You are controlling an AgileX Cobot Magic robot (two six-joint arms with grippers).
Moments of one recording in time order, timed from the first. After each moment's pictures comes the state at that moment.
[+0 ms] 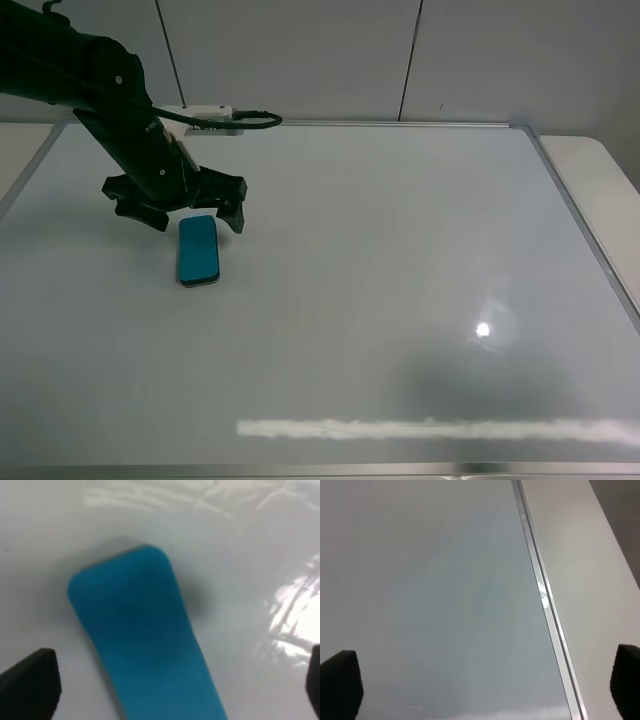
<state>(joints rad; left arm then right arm) -0.40 1.83 -1.10 -0.05 0.56 -0.29 -0.08 0.00 -0.51 0.06 1.06 -0.04</state>
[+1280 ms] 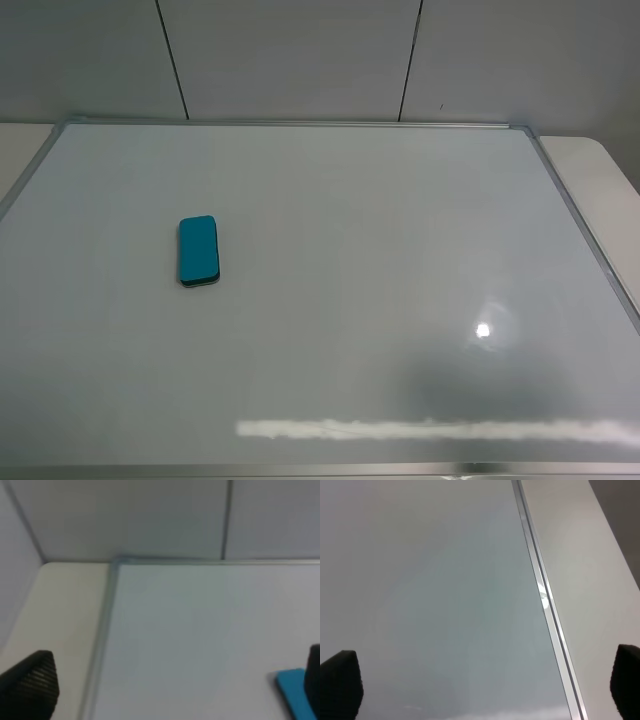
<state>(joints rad) -0.06 0.49 -0.77 0.20 0.71 -0.20 -0.08 0.00 -0.51 0.06 1.06 -0.04</state>
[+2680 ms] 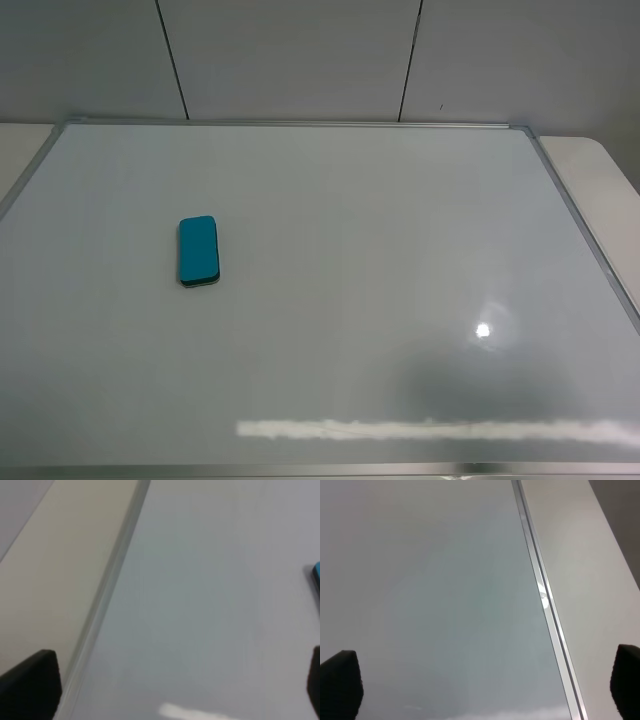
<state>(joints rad) 0.10 0.00 -0.51 0.08 1.05 -0.13 -0.08 0.00 -0.51 0.06 1.06 -0.04</state>
